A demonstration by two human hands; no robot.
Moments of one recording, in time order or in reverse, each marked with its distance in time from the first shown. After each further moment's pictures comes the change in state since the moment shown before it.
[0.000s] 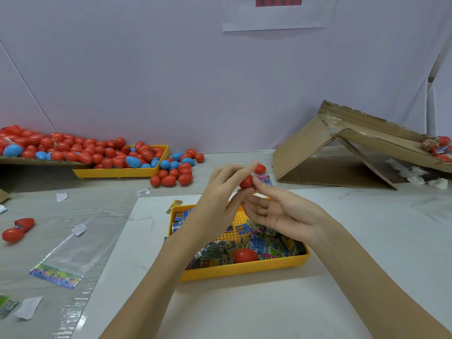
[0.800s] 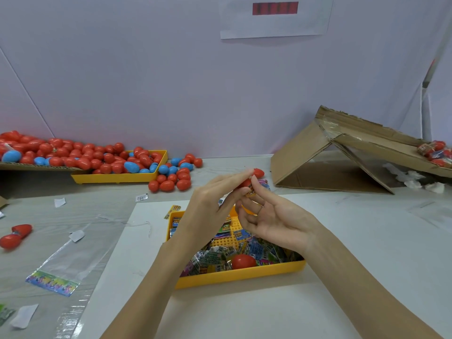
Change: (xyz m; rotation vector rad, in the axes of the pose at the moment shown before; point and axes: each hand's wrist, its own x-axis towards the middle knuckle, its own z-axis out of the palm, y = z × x) left_hand 0.000 0.000 -0.008 -0.068 0.131 0.018; right_hand 0.002 0.006 0.006 0.167 -0.018 0.033
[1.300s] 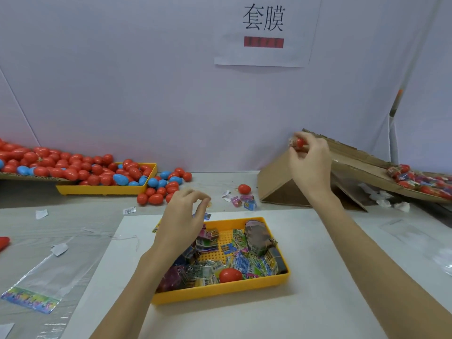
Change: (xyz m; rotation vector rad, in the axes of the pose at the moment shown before) left_hand -0.006 -0.030 -0.010 0.218 -0.022 -0.428; right_hand 0.003 -0.114 -0.002 -1.357 0.932 -1.080
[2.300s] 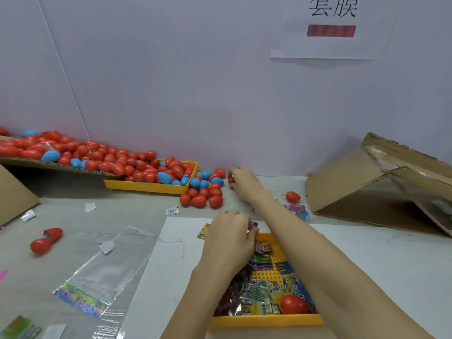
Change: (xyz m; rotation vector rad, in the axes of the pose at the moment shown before) left_hand -0.005 -0.020 0.005 0.287 -0.142 -0.060; right_hand -0.018 -0.015 0.273 -0.387 -0.789 -0.284
